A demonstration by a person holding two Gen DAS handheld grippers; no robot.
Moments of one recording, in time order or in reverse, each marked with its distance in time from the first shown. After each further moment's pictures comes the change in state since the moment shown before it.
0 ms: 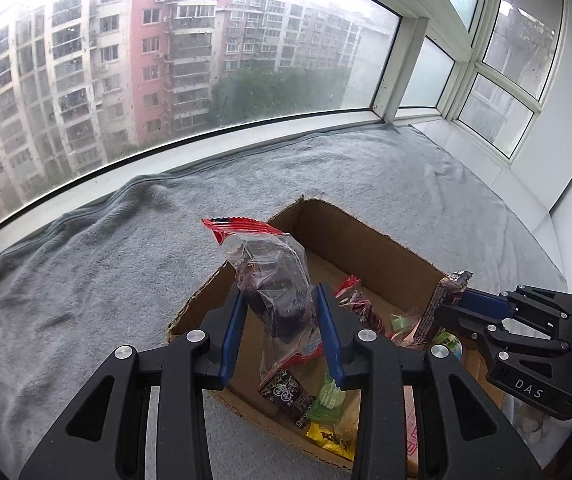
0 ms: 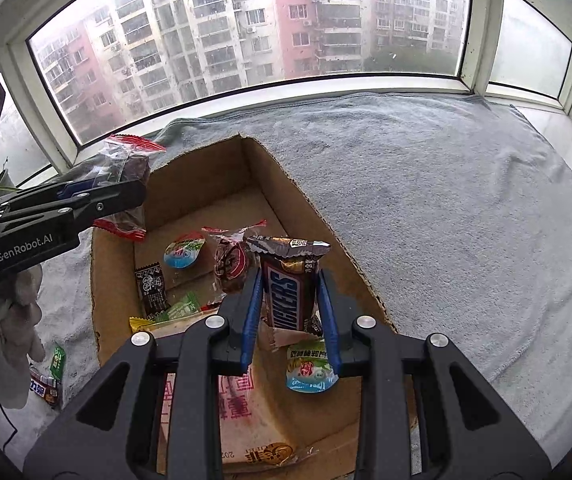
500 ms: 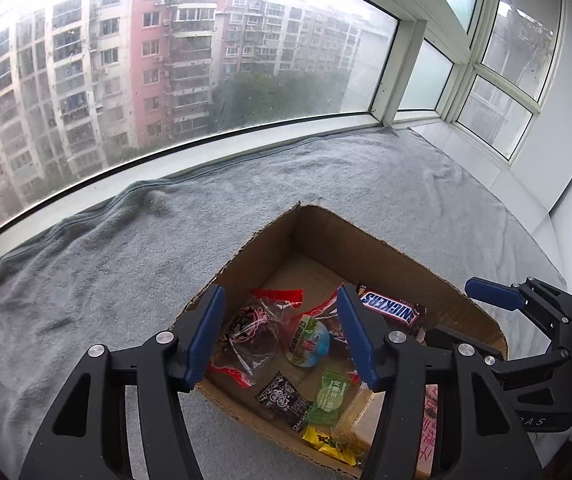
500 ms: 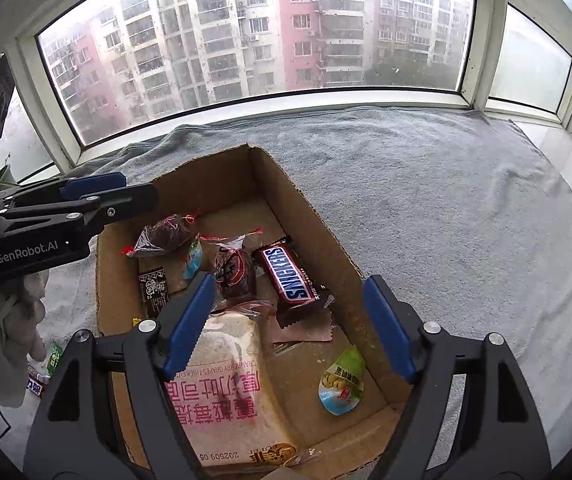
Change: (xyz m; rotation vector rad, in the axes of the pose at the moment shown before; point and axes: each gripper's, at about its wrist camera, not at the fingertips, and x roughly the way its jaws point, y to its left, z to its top) left arm 0.001 -0.004 0.003 0.004 -0.011 -0.001; right arm -0.007 0.007 -0.001 -0.027 -0.035 -0.015
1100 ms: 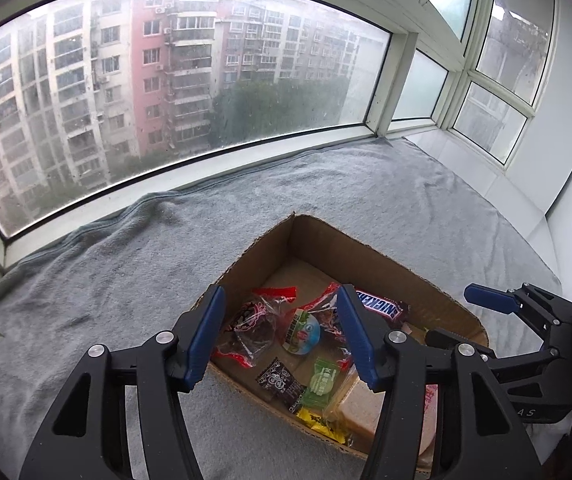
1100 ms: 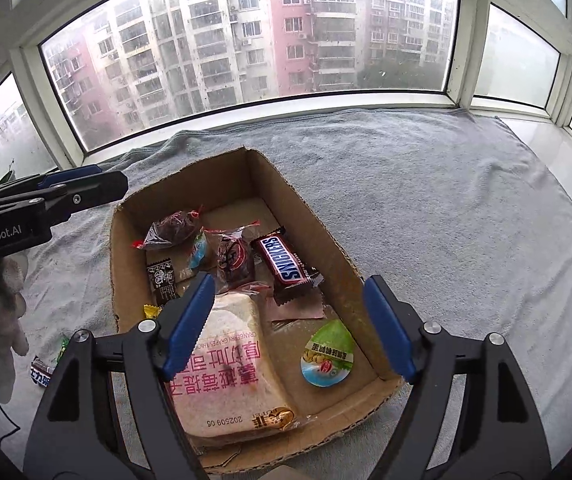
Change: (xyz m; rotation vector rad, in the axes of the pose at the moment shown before) left arm -0.034 -0.003 -0.002 0.008 -0.034 0.002; right arm -0.032 -0.003 -0.011 0.031 -0.023 -0.014
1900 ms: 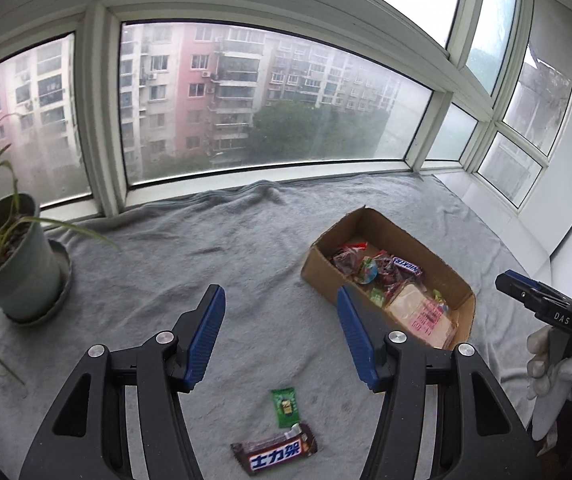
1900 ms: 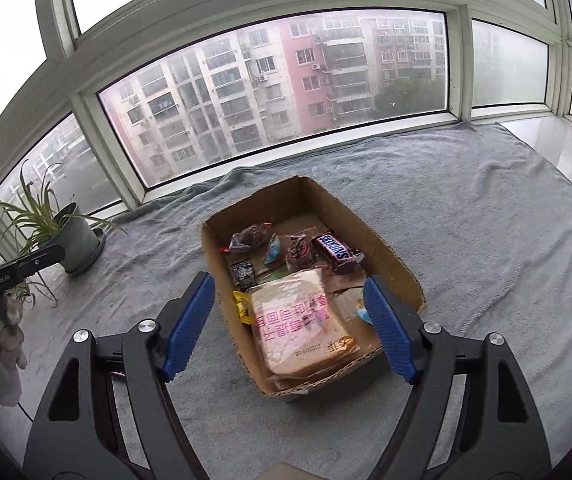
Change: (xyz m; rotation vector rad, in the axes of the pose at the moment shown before) left arm -0.148 0.091 -0.077 -0.164 -0.082 0.092; right arm -0.096 0.028 -0.035 0.061 -0.129 0.136
